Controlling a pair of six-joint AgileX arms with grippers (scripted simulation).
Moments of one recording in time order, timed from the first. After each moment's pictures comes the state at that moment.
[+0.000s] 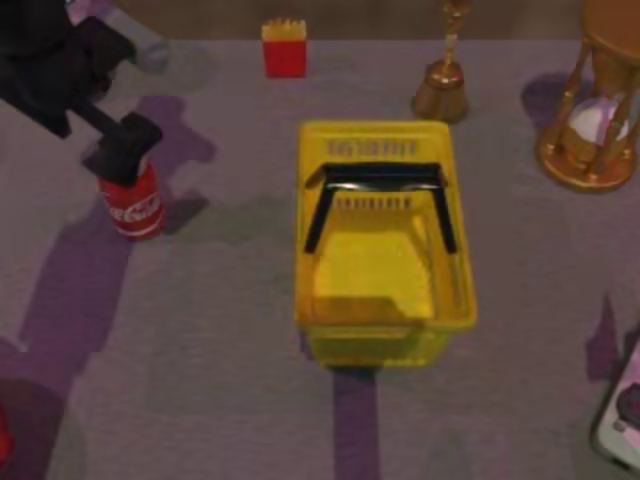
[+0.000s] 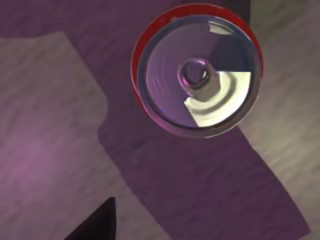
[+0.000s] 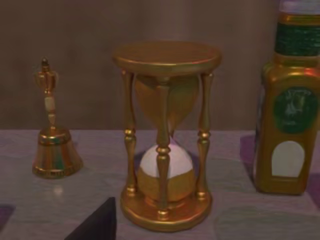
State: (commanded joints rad) left arm -0.18 2.03 1.81 -1.24 0.03 0.57; right arm 0.00 0.00 0.00 0.00 0.00 0.00
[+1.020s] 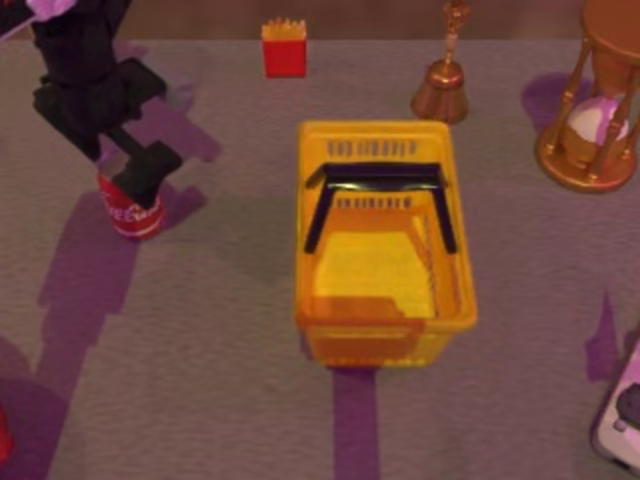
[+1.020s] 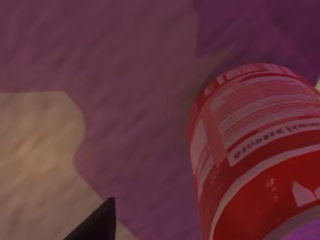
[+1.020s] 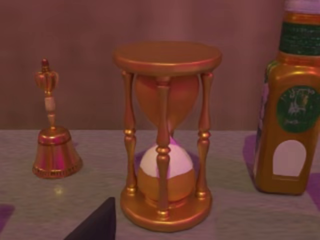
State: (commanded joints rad) left arm -0.17 2.33 2.00 -1.23 0.00 0.66; right arm 0.00 0.00 0.00 0.00 0.00 0.00
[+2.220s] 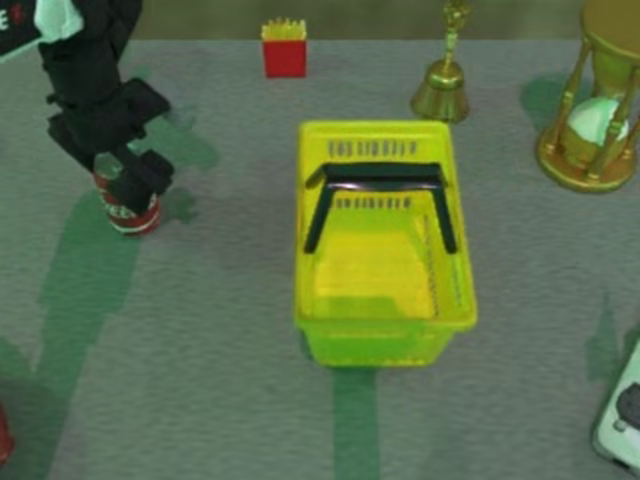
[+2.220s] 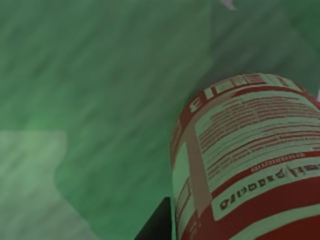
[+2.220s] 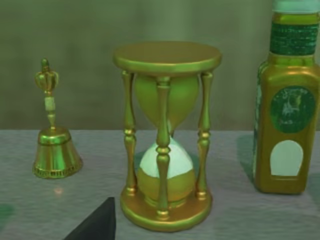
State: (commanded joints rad) left arm -0.17 2.34 1.93 -1.16 0.00 0.66; right arm 0.00 0.00 0.00 0.00 0.00 0.00
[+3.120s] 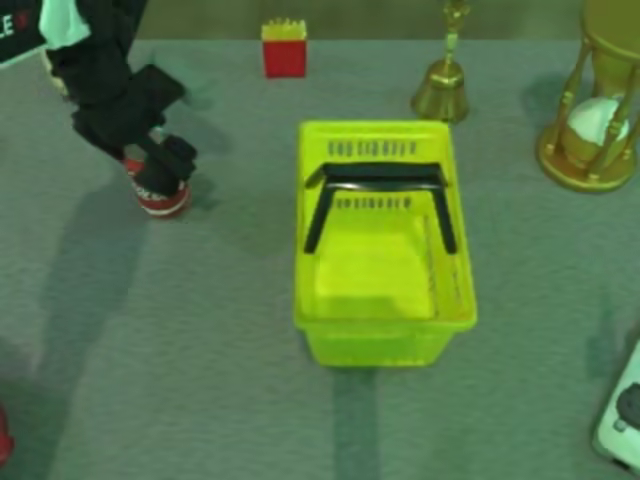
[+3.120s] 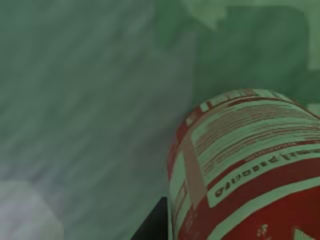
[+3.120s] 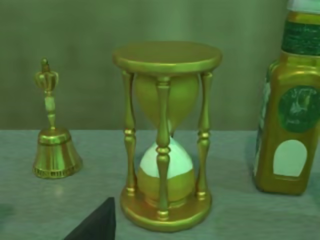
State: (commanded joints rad) left arm -0.18 2.33 1.90 -1.01 0.12 0.61; right arm 0.00 0.00 0.00 0.00 0.00 0.00
